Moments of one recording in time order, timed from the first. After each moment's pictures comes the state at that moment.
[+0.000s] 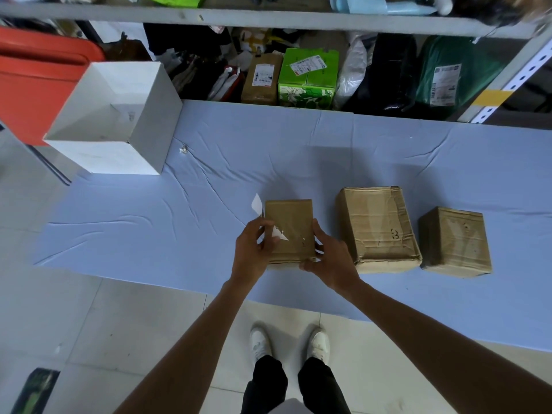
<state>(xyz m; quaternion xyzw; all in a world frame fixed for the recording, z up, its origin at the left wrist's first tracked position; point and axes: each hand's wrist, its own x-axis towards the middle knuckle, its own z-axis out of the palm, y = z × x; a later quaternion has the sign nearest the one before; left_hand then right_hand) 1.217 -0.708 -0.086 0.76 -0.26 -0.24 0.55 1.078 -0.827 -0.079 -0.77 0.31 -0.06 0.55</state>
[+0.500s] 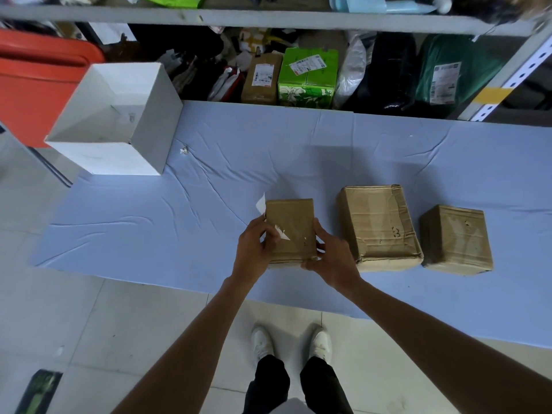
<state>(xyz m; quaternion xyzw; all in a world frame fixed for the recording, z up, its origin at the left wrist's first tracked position) 1.222 -0.708 -0.087 0.76 -0.32 -0.21 0.52 1.079 -0.825 -0.084 -0.78 0.33 -0.07 0.53</state>
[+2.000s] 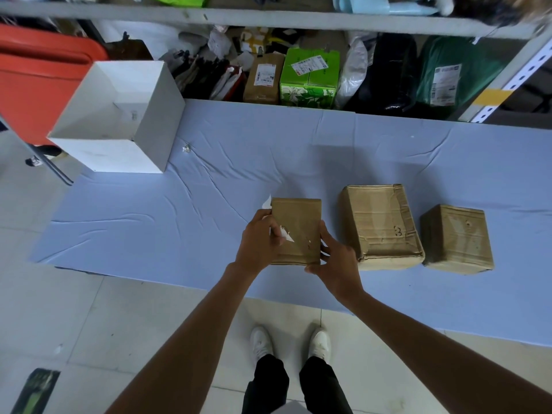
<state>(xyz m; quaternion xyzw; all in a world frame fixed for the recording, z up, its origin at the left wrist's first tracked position) 1.231 -0.717 -0.075 0.82 -0.39 -0.16 0.38 1.068 -0.807 -0.082 -0.76 0.38 -0.12 0.50</state>
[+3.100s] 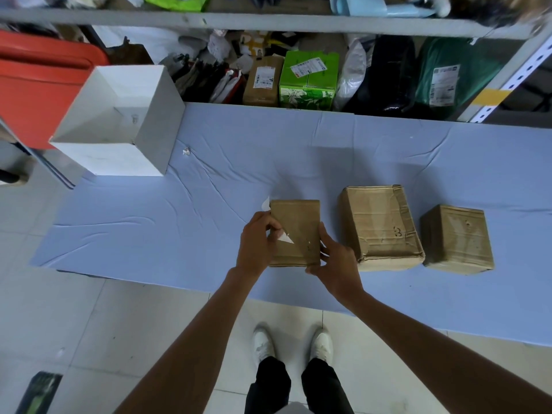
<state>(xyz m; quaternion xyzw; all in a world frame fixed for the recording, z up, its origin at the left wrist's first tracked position) 1.228 -0.715 -0.071 0.80 -0.40 -0.13 0.43 1.069 -0.809 -0.084 -0.79 0.39 -0.09 0.47</state>
